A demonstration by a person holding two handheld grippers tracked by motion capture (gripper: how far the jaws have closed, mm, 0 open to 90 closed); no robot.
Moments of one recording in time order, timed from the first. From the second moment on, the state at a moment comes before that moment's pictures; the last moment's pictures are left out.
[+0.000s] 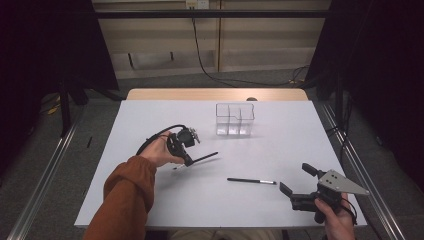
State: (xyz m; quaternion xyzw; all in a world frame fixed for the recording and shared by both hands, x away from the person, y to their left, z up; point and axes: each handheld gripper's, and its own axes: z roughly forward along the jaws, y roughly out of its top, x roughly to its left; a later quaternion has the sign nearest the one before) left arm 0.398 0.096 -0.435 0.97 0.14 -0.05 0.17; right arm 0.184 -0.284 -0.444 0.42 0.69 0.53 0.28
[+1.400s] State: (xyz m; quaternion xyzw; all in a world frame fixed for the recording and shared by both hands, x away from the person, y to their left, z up) left arm 0.367 0.130 -0.412 0.92 0.17 -0.02 0.34; right arm 0.188 -0.287 -0.443 0.41 0.69 0.52 0.28
